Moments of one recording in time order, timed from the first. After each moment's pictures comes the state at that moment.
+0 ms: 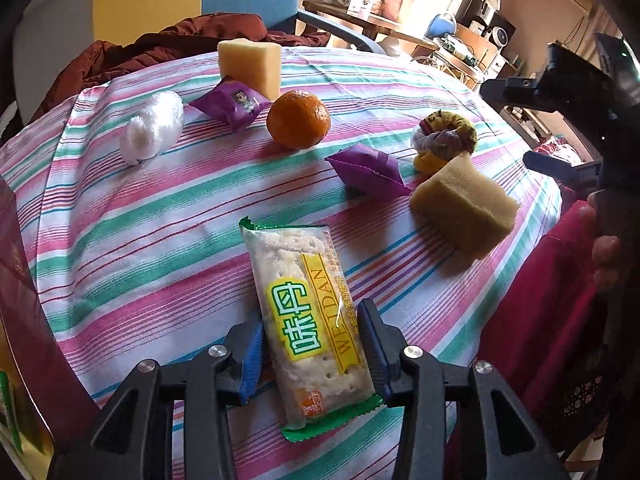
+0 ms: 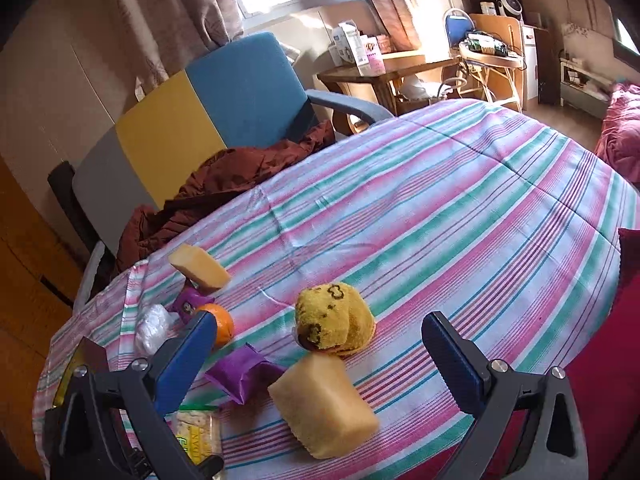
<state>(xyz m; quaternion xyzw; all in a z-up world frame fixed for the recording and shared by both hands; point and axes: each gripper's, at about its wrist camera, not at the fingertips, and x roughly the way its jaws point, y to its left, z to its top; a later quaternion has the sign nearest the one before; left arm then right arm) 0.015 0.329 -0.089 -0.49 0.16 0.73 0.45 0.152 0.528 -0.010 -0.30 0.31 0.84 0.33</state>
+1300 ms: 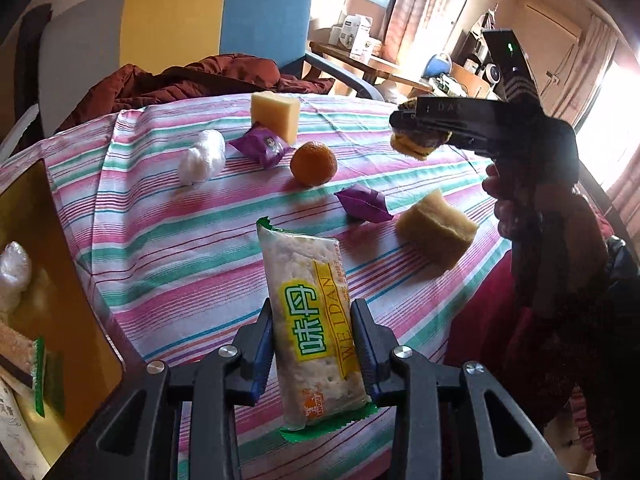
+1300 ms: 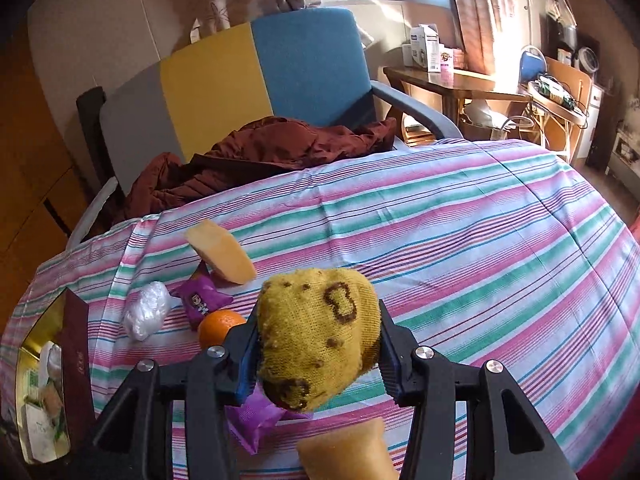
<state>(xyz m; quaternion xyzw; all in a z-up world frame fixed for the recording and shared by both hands) 0.016 0.276 -0.052 -0.44 0.11 0.76 0.46 0.072 0.526 -0.014 -0.35 0.20 0.88 0.26</state>
